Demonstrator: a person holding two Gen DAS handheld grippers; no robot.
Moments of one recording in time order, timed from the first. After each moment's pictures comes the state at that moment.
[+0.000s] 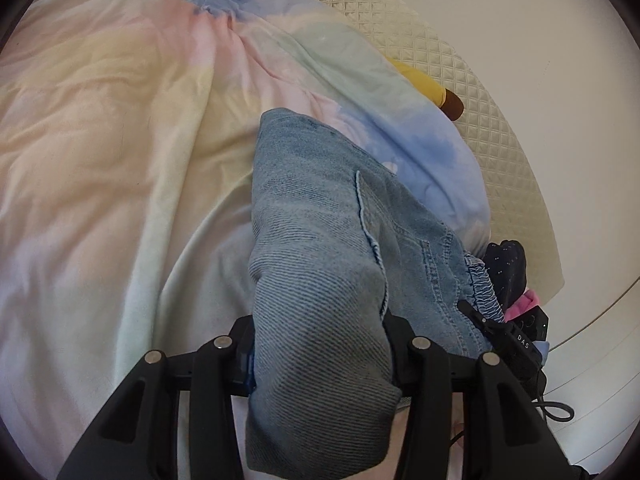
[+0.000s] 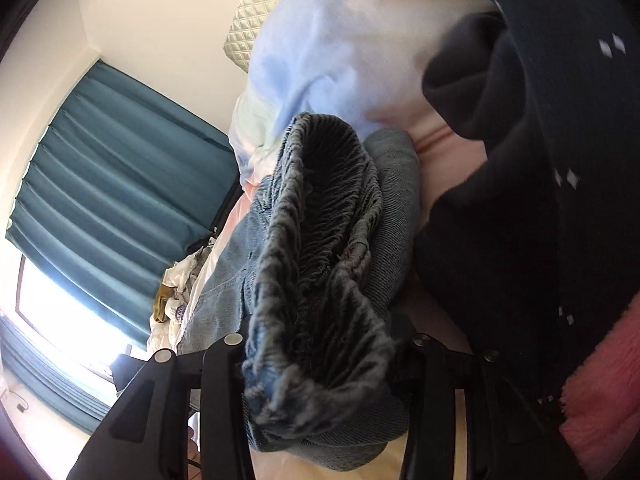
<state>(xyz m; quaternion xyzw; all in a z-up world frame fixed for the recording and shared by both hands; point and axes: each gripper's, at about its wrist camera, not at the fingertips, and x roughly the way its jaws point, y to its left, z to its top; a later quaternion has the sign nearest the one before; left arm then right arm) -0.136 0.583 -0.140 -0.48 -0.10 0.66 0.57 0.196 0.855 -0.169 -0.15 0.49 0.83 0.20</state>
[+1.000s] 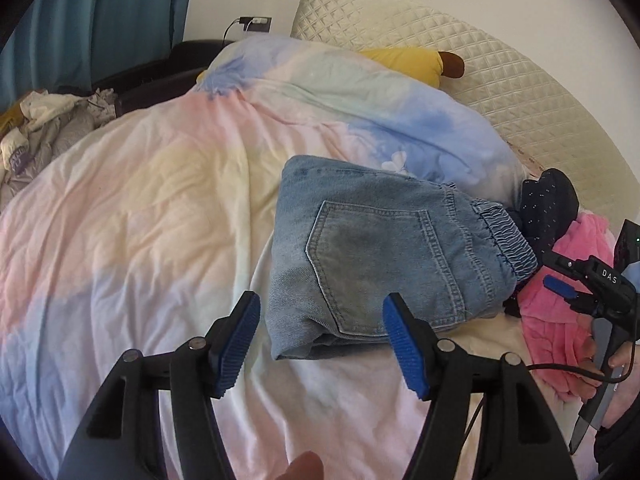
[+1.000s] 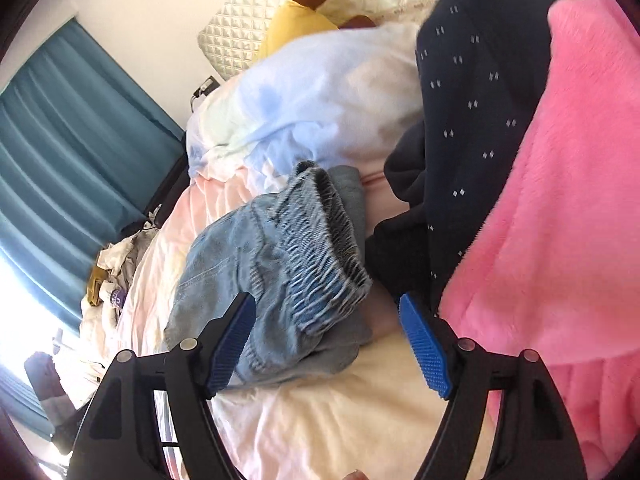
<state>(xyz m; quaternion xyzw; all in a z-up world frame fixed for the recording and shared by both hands) -0.049 0.524 -0.008 -0.38 0.12 0.78 0.48 0.259 0.792 -0.068 -0.24 0.41 0.82 0.32</state>
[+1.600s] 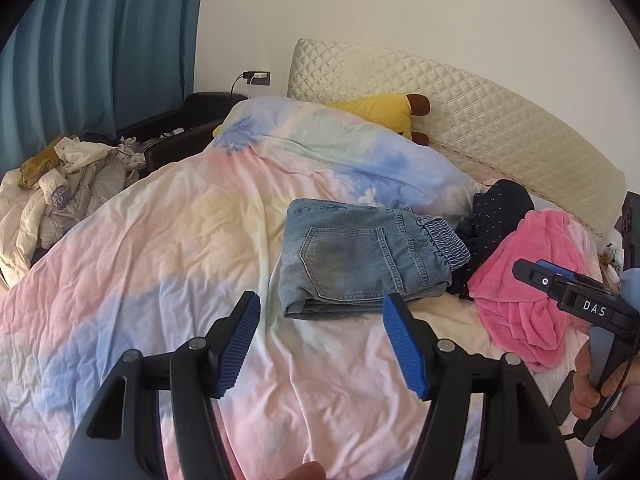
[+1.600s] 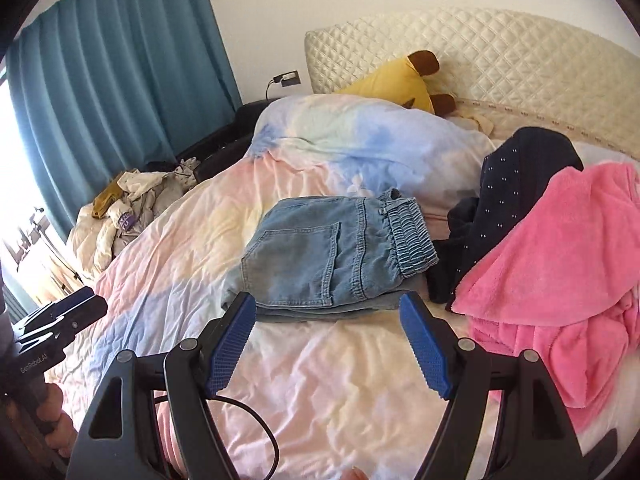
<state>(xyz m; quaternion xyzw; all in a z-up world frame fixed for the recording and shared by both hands) 0.043 0.414 0.091 -0.32 0.12 0.82 0.47 0.230 0.615 0.073 -0.28 0.22 0.88 0.31</state>
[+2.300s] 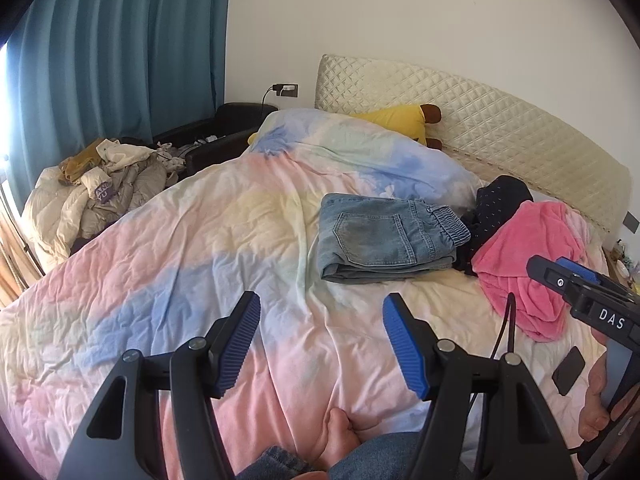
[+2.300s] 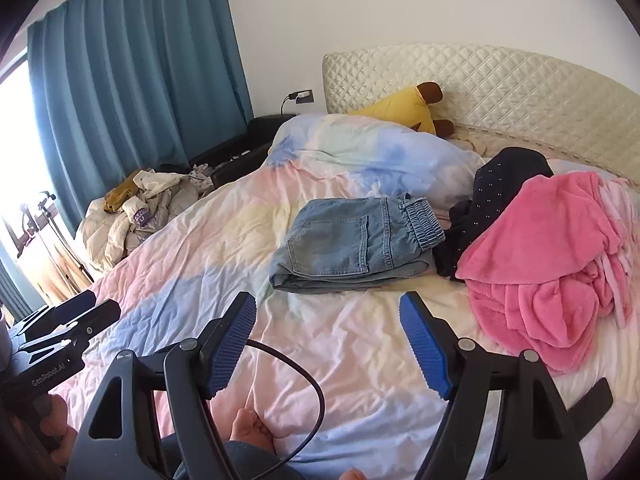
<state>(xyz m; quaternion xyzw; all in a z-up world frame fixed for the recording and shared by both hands) 0.096 0.305 0.113 -0.30 0.12 0.84 0.43 0.266 0.482 0.112 -0.26 0.19 0.89 0.33</state>
